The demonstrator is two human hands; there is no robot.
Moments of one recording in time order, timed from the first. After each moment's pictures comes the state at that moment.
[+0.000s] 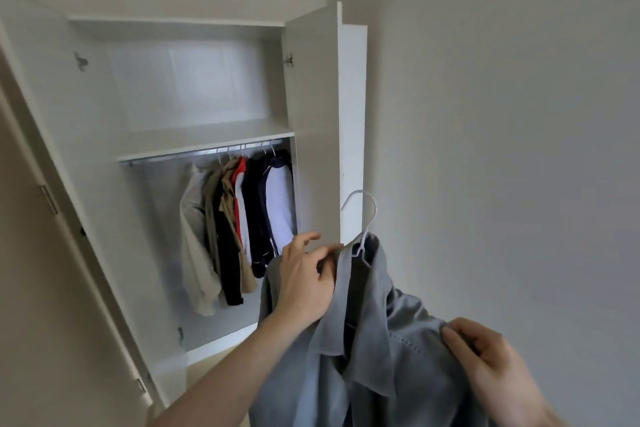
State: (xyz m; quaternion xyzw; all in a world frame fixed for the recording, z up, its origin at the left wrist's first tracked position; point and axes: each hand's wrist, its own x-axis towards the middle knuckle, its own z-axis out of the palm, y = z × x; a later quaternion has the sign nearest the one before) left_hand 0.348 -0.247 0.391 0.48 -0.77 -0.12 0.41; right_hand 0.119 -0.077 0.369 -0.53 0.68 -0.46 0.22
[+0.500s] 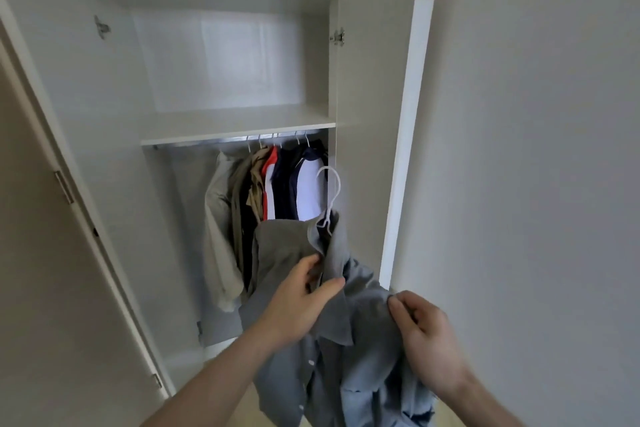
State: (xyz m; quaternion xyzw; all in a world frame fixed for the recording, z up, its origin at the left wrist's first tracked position) left_hand 0.451 -0.396 0.361 0.46 -0.65 -0.48 0.36; right_hand 0.239 -0.313 0.352 -0.58 0.62 -0.47 0.25
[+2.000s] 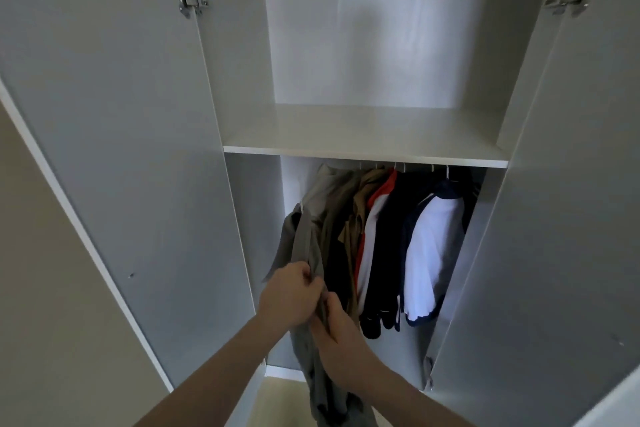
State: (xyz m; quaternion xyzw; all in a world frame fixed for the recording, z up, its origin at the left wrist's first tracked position) left_hand 0.541 -0.778 0.338 0.79 -0.51 -0.14 0.30; right_hand 0.402 -0.768 0.309 -0.74 0.32 -0.28 0.52
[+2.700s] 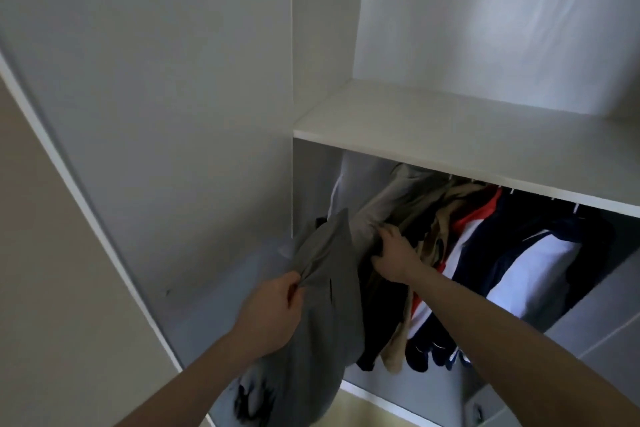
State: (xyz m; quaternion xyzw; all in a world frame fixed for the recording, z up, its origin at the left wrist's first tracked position) left_hand 0.719 -0.798 0.287 0.80 -0.50 -0.13 0.32; right_hand 0.571 -1.060 0.269 -0.89 0.41 -0.05 0.20
